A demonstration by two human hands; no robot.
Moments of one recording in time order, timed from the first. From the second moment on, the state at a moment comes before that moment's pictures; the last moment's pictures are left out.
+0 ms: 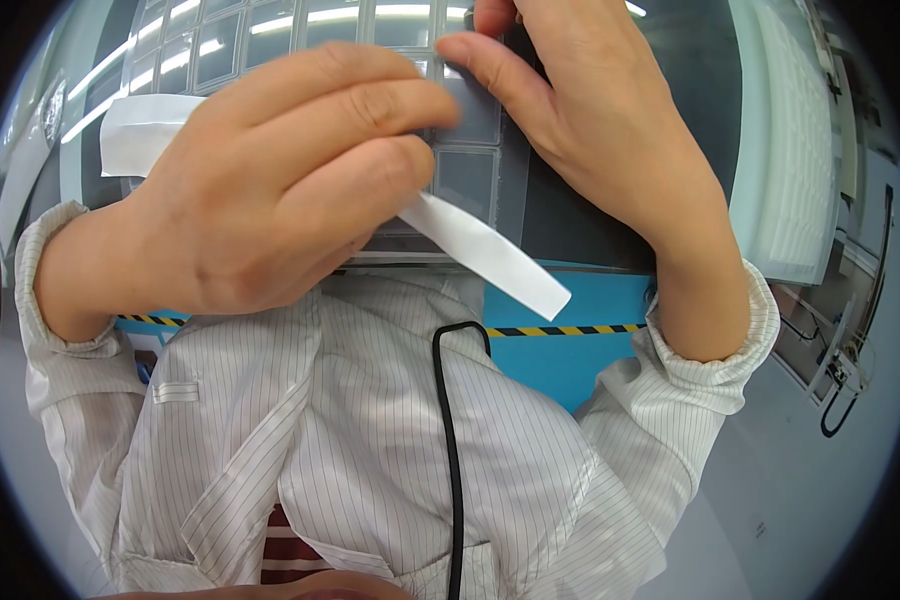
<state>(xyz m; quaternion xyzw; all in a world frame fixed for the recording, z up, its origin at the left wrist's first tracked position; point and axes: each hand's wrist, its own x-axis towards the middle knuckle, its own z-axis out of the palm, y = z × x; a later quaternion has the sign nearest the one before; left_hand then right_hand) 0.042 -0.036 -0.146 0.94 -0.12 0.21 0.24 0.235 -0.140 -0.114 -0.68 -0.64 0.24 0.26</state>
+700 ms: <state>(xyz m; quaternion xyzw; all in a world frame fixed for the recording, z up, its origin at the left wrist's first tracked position) 0.084 -0.086 -0.086 0.95 -0.06 0.18 0.26 0.304 -0.227 -0.065 -0.53 -0.62 0.37 0.44</state>
